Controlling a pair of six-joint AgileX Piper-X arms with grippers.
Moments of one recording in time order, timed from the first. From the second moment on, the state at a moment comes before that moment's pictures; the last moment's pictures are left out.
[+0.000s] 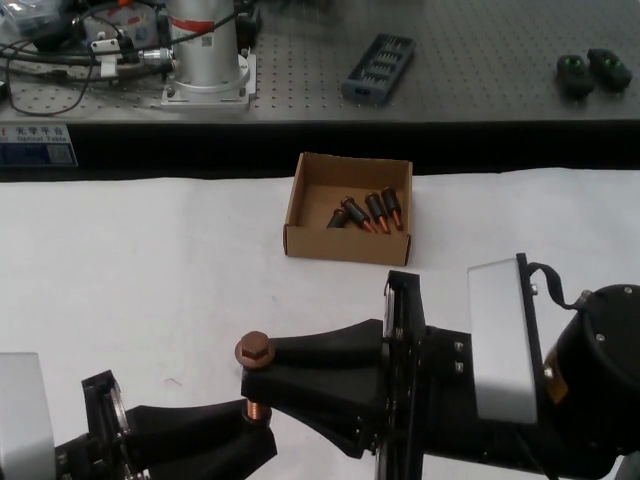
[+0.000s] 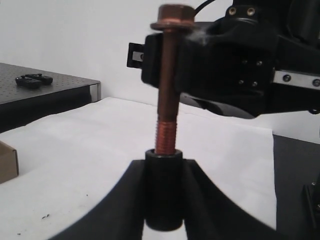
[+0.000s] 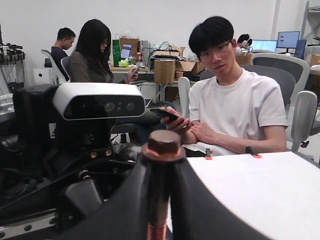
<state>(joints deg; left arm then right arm) -34.1 64.6 0.9 -65.5 32.1 -8.4 56.0 78.9 -22.0 -57.3 -30.4 4.4</state>
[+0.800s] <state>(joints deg) -34.1 64.6 1.2 -71.7 31.3 -12.0 56.1 78.9 -22.3 -56.4 -30.7 16.0</state>
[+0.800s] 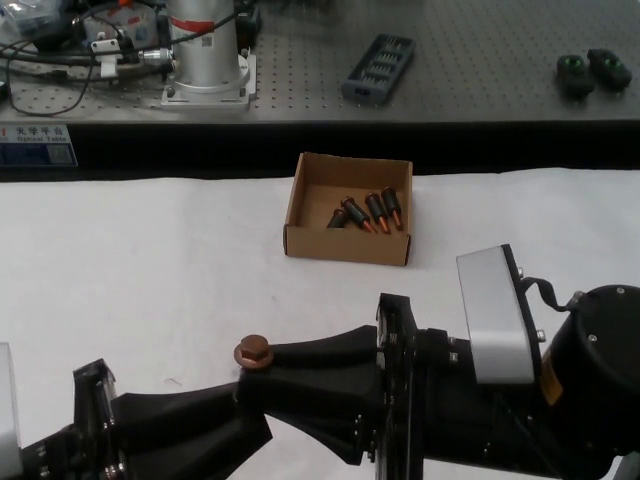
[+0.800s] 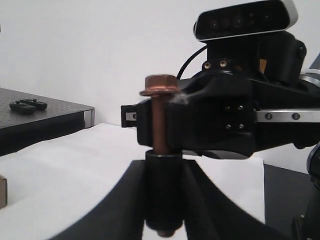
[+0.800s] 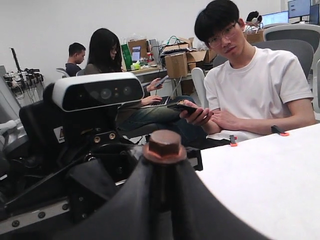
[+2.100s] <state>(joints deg) -34.1 64.8 -2.7 -57.1 11.2 -17.3 46.5 51.5 -11.0 -55.6 -25.9 7.2</state>
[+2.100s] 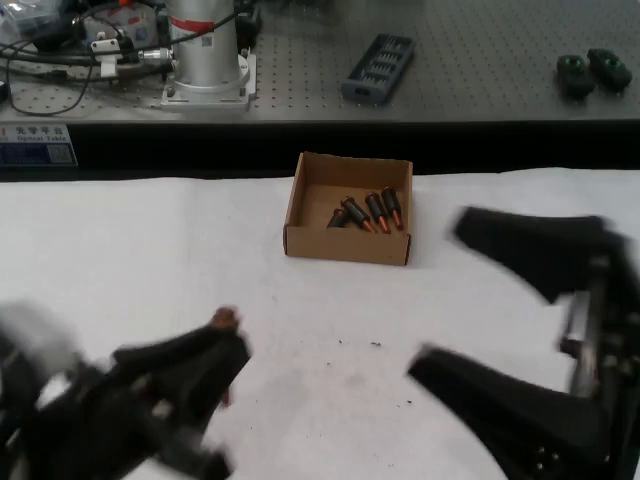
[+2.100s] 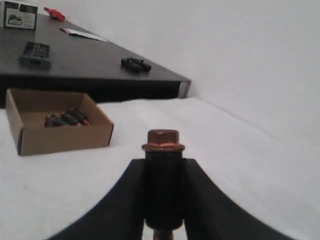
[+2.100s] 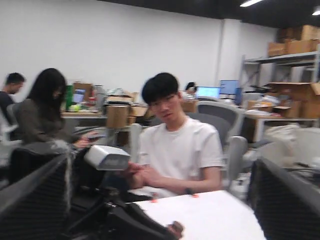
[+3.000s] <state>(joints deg) -28.1 121.6 -109.6 30.7 6.2 -11.8 46.3 48.8 -6.0 -50.7 9.0 -7.8</state>
